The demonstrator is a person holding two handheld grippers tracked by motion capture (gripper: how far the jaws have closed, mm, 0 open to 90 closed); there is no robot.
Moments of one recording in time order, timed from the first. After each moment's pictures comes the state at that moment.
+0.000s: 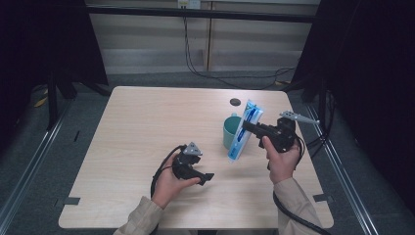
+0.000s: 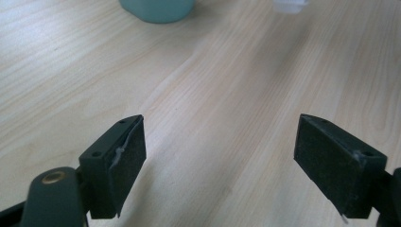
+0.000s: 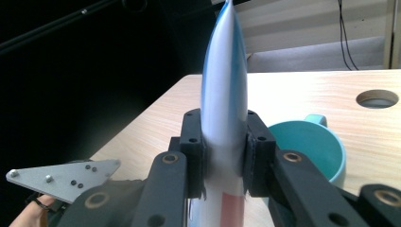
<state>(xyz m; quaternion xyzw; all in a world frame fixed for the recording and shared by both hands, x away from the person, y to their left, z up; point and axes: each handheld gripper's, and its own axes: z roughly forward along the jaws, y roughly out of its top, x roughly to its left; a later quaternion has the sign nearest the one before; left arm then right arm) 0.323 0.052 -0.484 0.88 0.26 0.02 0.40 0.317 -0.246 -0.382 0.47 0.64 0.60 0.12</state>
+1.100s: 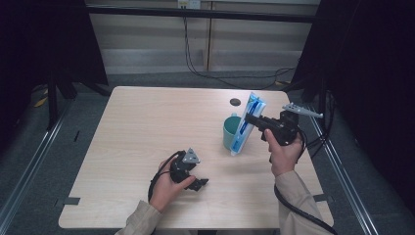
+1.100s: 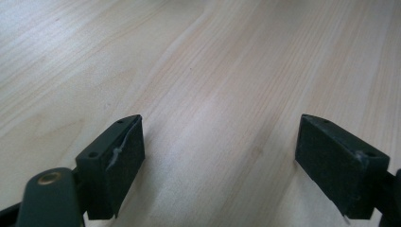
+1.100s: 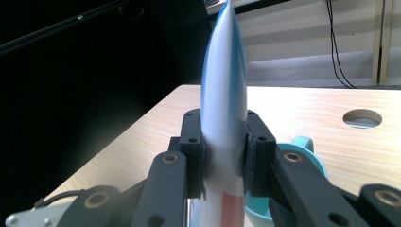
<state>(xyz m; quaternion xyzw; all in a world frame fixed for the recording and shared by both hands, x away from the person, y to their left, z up) 0.318 0.060 -0.505 0.90 0.22 0.06 0.37 0.328 -0.251 -0.368 0.47 0.64 0.60 0.14</state>
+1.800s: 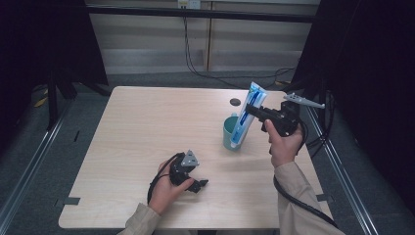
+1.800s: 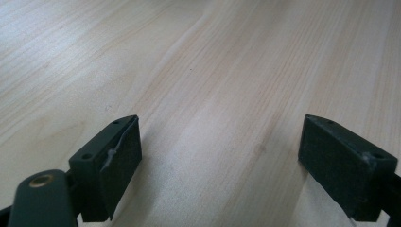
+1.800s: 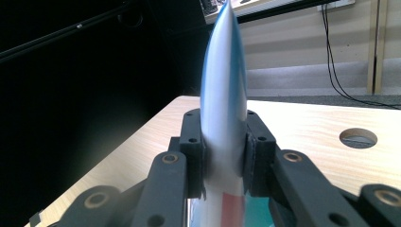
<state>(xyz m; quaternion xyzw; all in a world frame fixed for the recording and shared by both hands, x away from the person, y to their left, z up) 0.316 0.062 -0.510 0.89 0.21 0.08 0.39 0.340 -0.249 -0.347 0.47 0.63 0.60 0.15</state>
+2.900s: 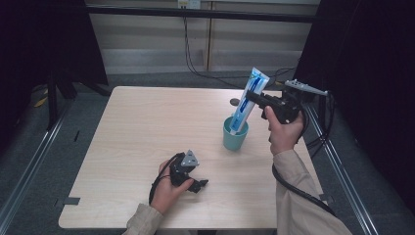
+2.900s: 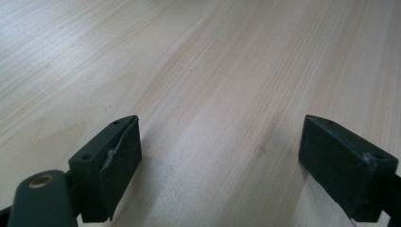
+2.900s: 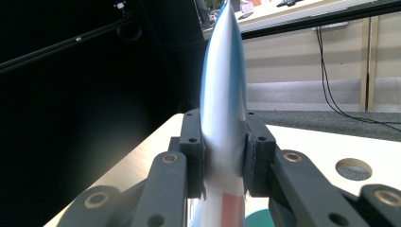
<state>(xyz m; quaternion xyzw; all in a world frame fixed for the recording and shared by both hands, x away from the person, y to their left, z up) 0.316 0.062 -0.510 0.89 0.21 0.08 0.39 0.356 -0.246 -0.319 0.46 0.62 0.61 0.17</state>
